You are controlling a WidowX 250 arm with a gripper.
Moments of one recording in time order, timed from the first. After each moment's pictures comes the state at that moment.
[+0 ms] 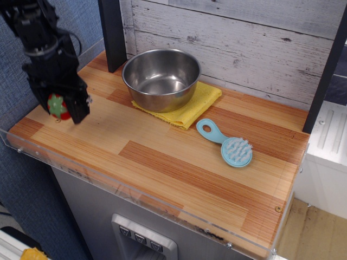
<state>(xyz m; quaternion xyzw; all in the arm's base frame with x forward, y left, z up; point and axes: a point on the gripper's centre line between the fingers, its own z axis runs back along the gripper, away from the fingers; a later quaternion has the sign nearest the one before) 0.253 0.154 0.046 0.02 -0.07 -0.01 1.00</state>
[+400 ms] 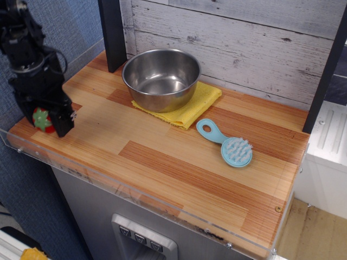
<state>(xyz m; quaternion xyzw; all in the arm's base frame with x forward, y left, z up) 0.235 0.177 0.026 0.04 -0.05 0.00 1.00</state>
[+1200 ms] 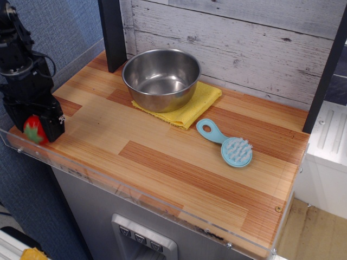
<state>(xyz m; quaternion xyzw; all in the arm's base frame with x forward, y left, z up) 0.229 0.188 0.024 0.02 -0.02 0.01 1.00</state>
